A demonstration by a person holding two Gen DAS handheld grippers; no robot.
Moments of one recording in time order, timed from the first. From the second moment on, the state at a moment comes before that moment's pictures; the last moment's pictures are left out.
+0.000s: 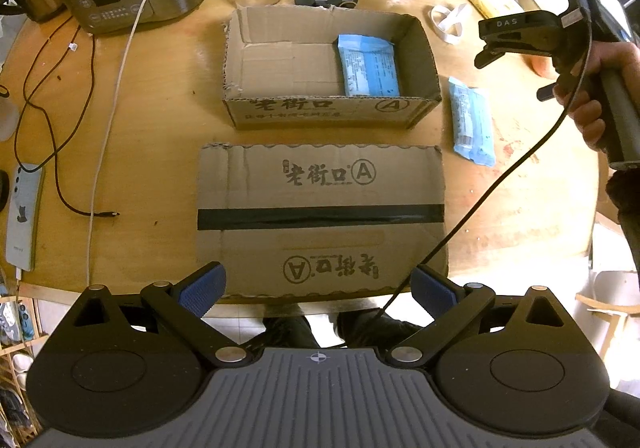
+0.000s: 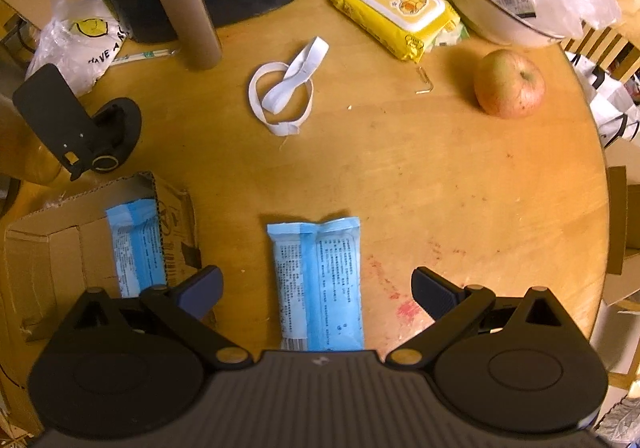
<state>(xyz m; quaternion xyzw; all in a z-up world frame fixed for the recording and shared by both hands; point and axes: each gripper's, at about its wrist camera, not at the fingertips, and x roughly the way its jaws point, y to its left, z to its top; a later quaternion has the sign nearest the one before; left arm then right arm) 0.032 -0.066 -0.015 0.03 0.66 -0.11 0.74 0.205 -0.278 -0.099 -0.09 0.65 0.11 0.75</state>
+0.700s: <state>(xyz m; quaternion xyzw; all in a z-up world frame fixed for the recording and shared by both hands) 0.031 -0.063 -0.015 0.03 0.66 -0.11 0.74 0.202 -0.278 -0.137 -0.11 0.65 0.11 0.74</state>
